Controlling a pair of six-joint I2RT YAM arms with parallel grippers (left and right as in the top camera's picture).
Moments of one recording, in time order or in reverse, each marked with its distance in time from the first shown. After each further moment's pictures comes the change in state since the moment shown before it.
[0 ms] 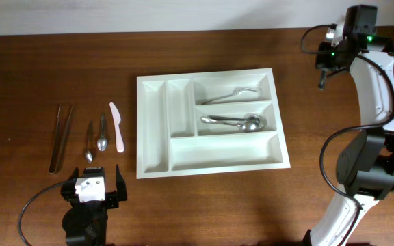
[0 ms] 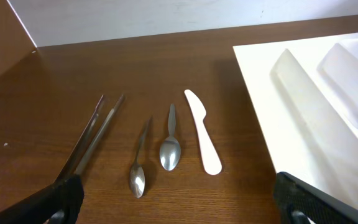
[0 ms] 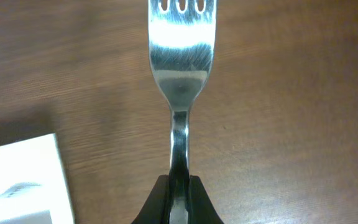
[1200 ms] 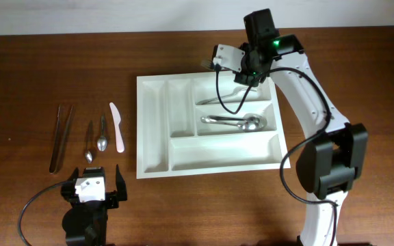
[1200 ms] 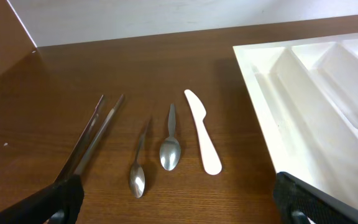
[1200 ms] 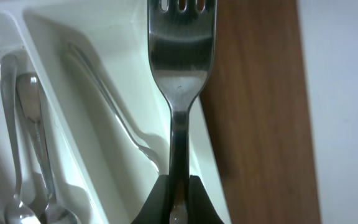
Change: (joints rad) left arm 0.000 0.000 0.000 0.000 0.000 0.000; right arm 0.441 0.046 0.023 -0.051 -0.107 -1.096
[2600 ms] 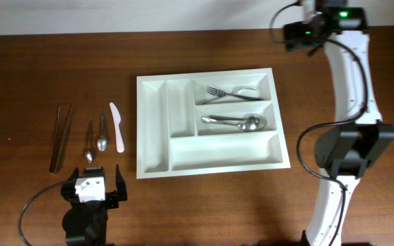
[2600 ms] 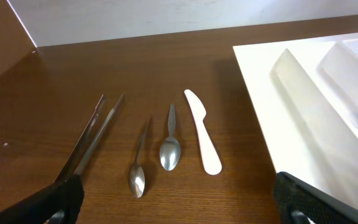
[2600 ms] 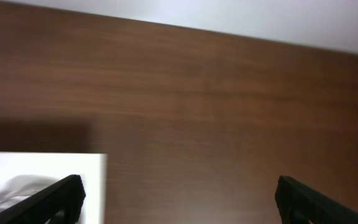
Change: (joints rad) left arm 0.000 0.000 0.000 0.000 0.000 0.000; right arm -0.306 0.155 0.454 -0.174 0.209 0.930
